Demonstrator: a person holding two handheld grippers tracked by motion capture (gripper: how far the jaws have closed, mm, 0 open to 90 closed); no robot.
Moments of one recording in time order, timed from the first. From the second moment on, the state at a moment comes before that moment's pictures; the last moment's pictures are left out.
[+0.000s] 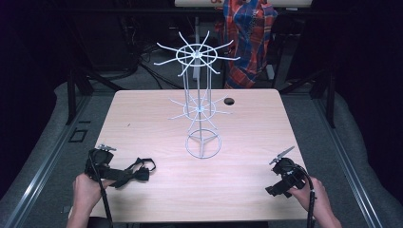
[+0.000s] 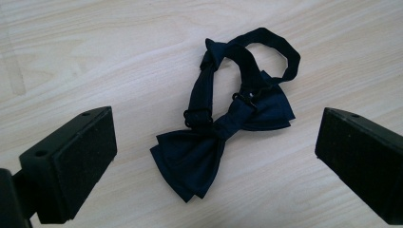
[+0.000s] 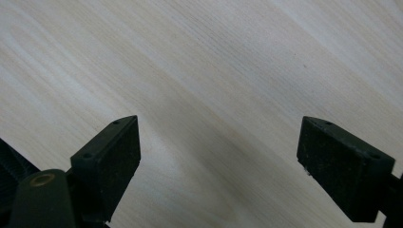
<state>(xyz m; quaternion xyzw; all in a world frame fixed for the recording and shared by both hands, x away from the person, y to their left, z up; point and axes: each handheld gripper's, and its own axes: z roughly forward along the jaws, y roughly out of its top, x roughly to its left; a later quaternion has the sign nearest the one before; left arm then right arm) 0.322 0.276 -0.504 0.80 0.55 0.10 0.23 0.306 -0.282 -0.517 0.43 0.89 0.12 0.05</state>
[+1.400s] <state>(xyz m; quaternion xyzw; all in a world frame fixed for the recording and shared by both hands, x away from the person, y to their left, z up) 0.328 0.245 -0.507 0.82 0.51 0.11 0.24 0.307 -0.280 -0.516 0.41 0.90 0.14 0.05</state>
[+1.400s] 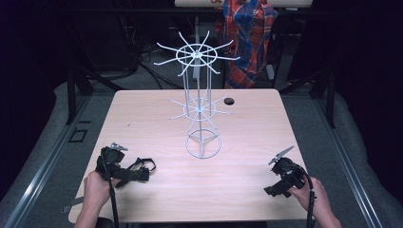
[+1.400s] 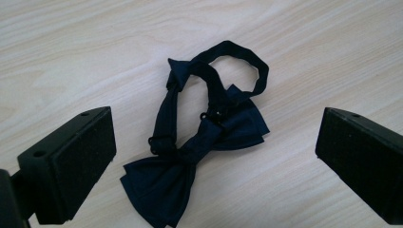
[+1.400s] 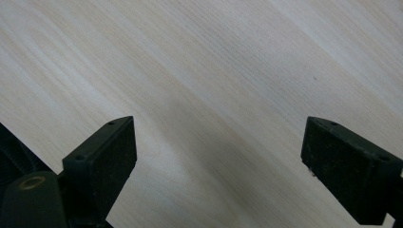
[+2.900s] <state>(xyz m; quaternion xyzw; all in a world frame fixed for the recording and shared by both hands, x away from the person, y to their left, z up) 0.357 0.180 -0.526 0.87 0.45 0.10 0.17 0.309 -0.277 -0.518 0.40 0.91 0.12 0.03</state>
